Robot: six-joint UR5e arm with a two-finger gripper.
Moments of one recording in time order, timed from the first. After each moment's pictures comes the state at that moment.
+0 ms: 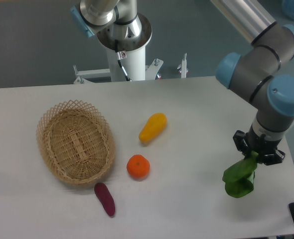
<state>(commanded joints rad) 2.70 -2.19 -1.19 -1.24 1.54 1.40</state>
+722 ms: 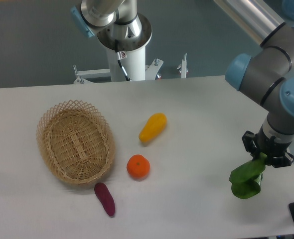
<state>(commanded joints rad) 2.70 -2.22 -1.12 -1.27 1.54 1.40</state>
